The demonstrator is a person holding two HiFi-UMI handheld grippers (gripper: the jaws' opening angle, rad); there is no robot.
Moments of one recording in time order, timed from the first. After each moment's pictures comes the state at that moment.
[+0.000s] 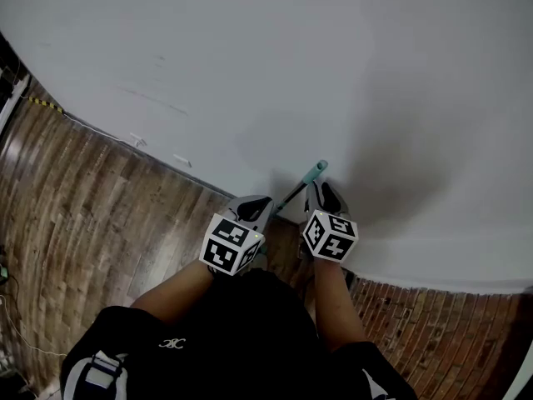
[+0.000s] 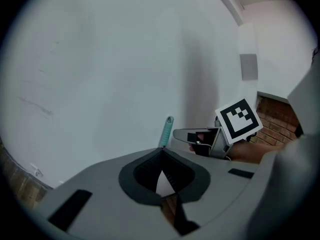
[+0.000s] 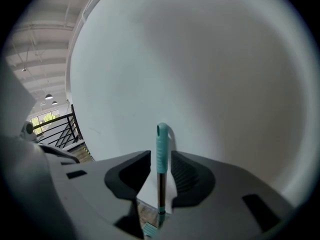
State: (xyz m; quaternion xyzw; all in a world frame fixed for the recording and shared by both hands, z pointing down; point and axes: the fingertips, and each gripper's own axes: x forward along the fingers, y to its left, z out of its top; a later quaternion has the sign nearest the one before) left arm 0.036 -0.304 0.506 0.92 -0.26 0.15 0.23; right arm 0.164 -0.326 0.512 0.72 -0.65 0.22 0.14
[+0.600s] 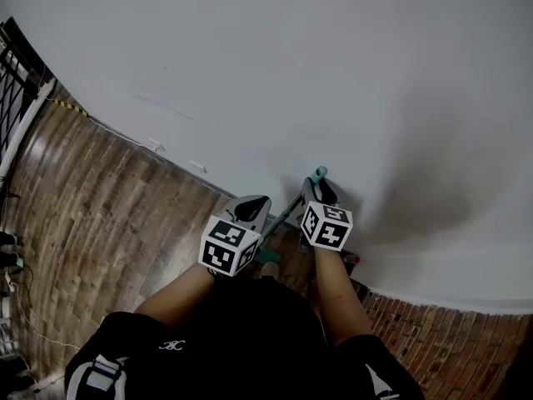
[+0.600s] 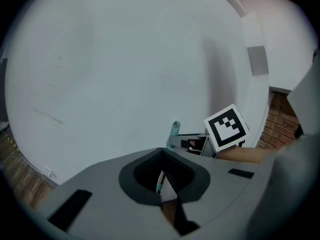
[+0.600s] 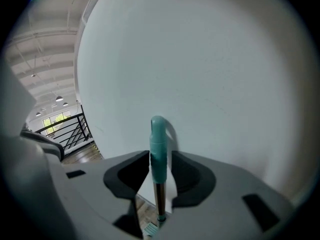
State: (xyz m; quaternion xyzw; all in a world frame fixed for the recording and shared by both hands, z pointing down) left arm 0.038 -0.314 0.495 0.91 -0.33 0.16 0.22; right arm 0.168 -0.361 0.538 0.67 -0.69 0.23 0.14
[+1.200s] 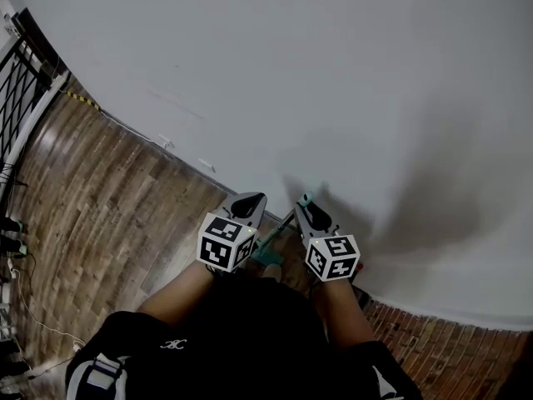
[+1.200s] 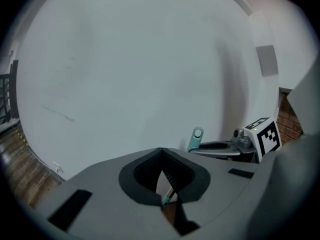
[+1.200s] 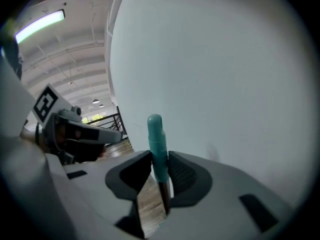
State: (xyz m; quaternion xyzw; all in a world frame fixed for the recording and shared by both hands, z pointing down) left arm 0.020 -0.323 0.499 0.89 -0.37 0.16 0.23; right arm 0.113 -0.307 0.524 0.52 -0.82 0.21 0.12
